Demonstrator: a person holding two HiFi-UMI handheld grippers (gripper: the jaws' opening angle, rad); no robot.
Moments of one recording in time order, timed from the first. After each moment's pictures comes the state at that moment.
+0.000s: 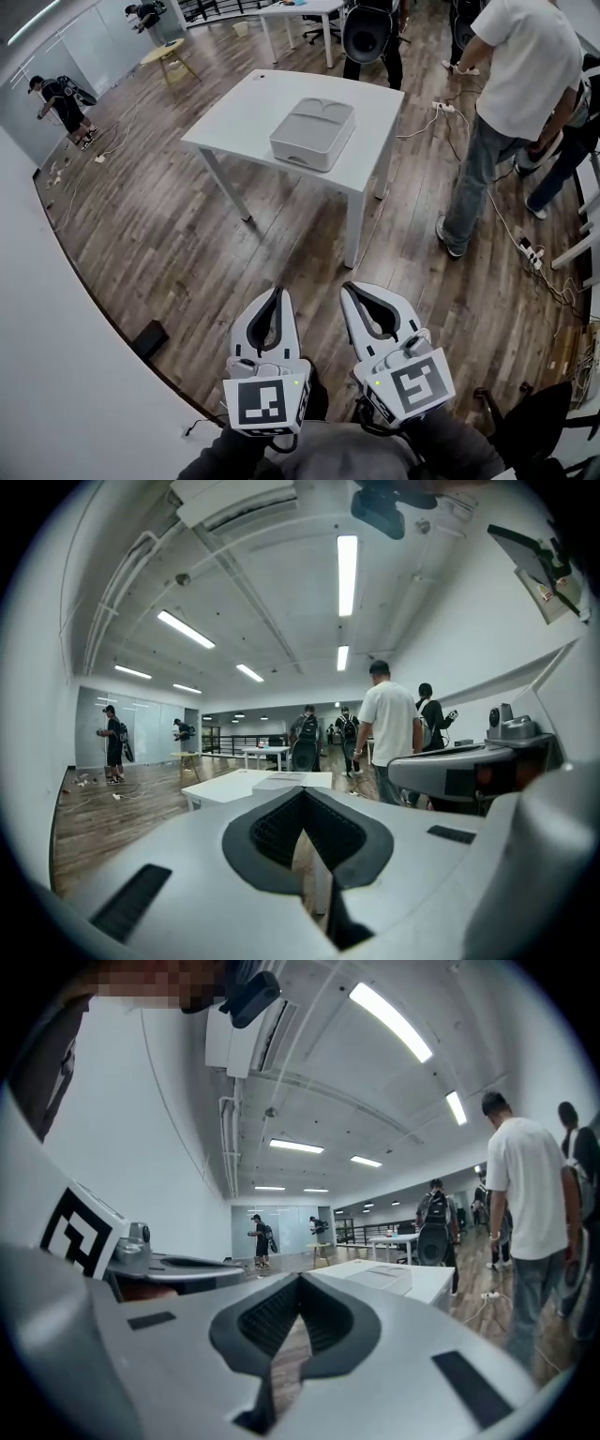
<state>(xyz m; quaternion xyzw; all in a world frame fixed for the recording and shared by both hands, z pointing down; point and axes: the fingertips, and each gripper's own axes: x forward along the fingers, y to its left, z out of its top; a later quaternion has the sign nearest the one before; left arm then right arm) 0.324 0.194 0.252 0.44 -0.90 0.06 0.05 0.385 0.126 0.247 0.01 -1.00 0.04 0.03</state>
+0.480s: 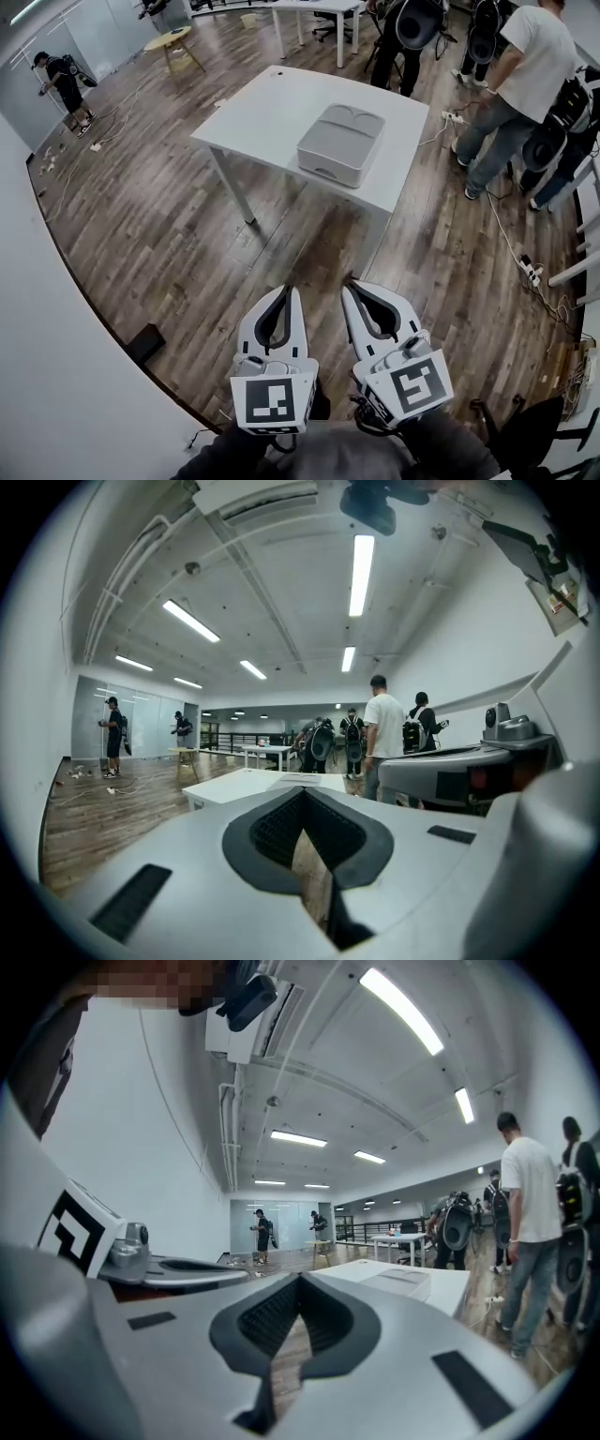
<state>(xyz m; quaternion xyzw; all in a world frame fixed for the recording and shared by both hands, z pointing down) 0.219 0.206 0.256 0.45 -0.89 0.04 0.06 0.271 0.147 0.246 0.02 -1.00 0.03 0.05</state>
